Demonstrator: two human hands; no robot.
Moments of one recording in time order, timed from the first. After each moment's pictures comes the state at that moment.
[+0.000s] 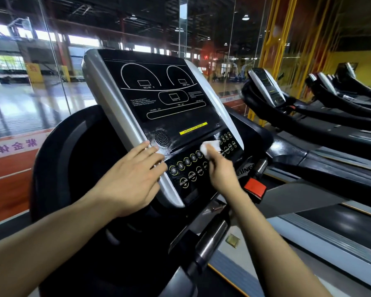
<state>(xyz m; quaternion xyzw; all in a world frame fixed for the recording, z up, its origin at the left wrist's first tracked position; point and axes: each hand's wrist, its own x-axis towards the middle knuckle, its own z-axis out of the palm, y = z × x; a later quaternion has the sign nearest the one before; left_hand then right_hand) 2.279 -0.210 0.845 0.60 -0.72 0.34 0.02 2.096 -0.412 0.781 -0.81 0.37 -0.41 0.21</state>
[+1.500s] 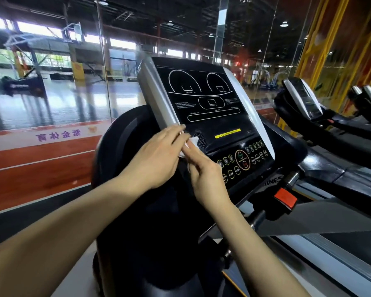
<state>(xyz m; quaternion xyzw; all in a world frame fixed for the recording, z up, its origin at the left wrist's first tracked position) 2.296 -0.188 0.868 0.68 -0.66 0.25 0.19 2.169 -0.282 0.815 -0.82 0.13 -0.50 0.26</state>
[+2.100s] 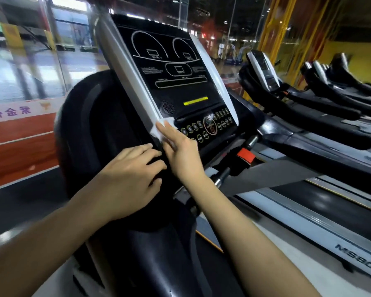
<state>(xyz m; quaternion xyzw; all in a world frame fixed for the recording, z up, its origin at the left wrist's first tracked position) 2.241 -0.105 0.816 0.68 -0.71 0.16 0.08 2.142 -0.262 0.794 -0.83 0.23 -0.46 0.22</state>
